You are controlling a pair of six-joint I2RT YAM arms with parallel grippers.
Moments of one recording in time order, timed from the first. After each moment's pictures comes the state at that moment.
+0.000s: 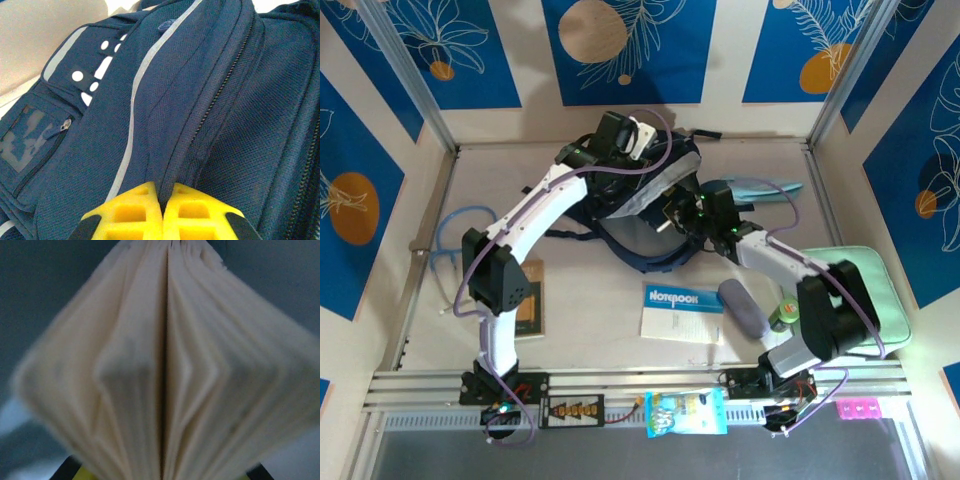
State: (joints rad) left arm -0.61 1.97 2.01 -0.76 0.01 -0.01; right arm 0.44 1.53 0.91 0.08 -0.24 1.25
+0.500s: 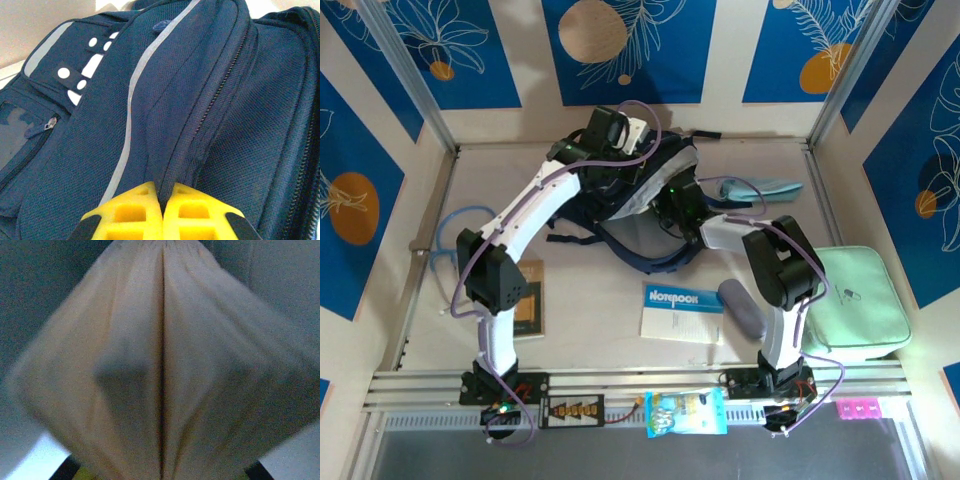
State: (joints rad) left arm -0.57 1.96 2.02 -0.78 0.11 -0.10; right arm 0.49 1.92 1.12 0.31 -0.06 1.38
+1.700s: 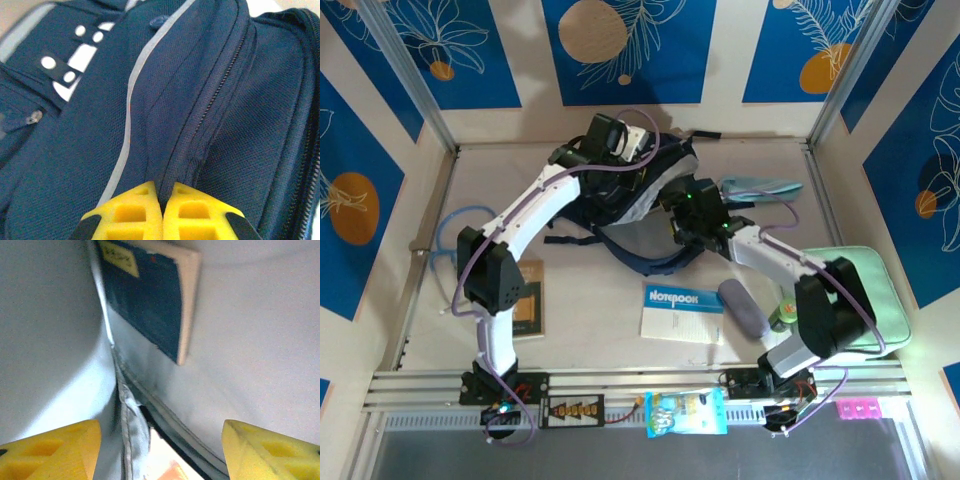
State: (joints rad) left arm -0.56 1.94 1.90 -0.71 0.18 -0.12; right arm 0.50 1.50 0.97 -0.16 -0.07 1.55
